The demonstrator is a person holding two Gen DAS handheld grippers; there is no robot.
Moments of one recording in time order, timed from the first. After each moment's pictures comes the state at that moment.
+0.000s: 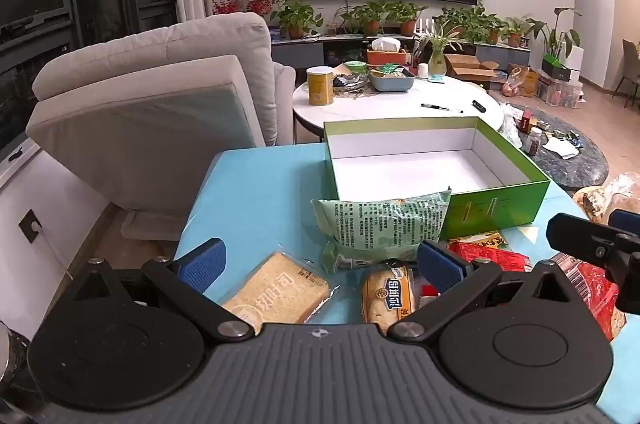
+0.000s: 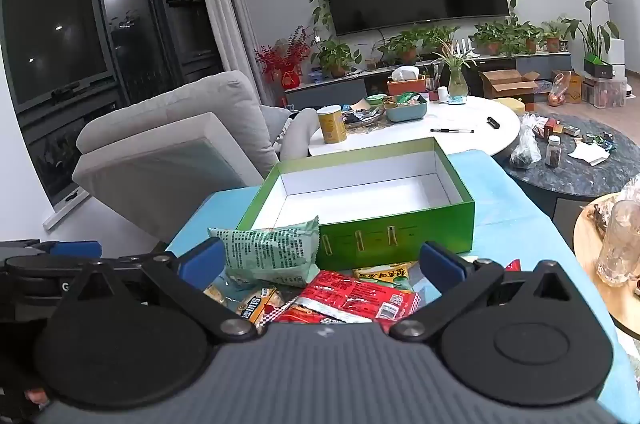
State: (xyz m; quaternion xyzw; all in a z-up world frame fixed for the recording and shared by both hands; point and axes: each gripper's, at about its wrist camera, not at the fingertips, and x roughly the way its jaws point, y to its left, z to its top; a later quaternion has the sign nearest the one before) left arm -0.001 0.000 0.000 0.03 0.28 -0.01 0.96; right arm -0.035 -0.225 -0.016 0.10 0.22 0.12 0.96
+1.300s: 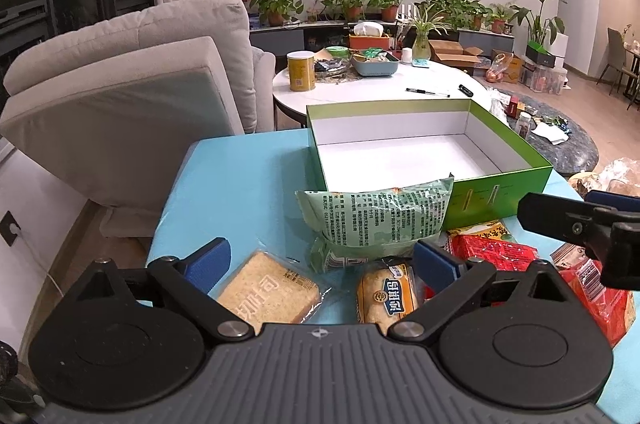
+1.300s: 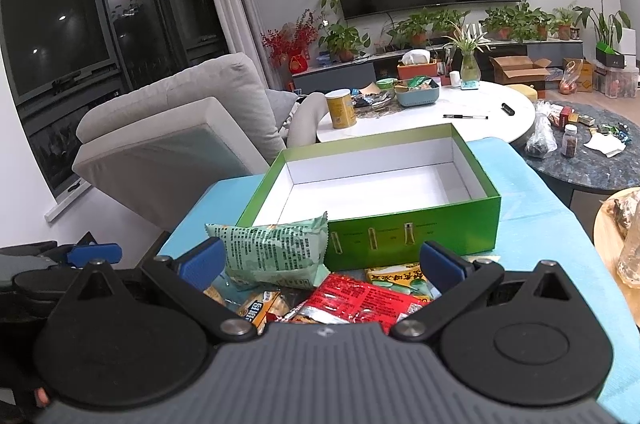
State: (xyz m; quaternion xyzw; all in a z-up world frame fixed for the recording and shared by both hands) left arm 0.028 0.004 -0.019 0.03 0.31 -0.05 0.95; right arm -0.005 -0.217 -0.025 0.10 0.24 0.14 0.95
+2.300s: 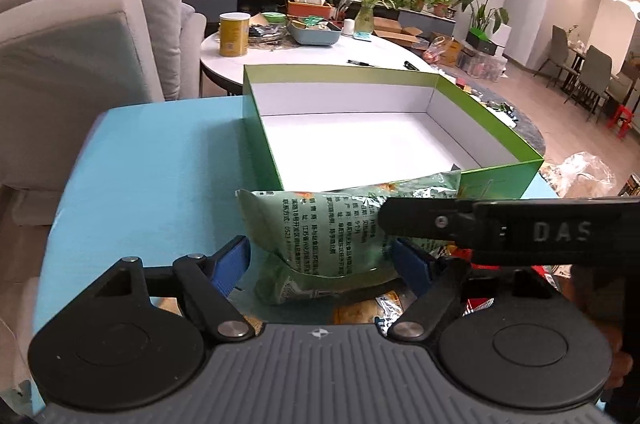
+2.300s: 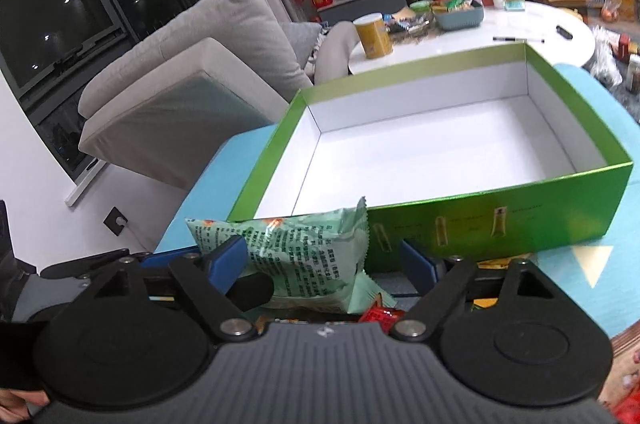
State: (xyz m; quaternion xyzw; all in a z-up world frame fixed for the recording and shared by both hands) left arm 0.113 0.015 -0.069 -0.02 0.35 -0.16 0.92; right arm 0.083 -0.194 -0.065 0.14 0.35 0.21 0.91
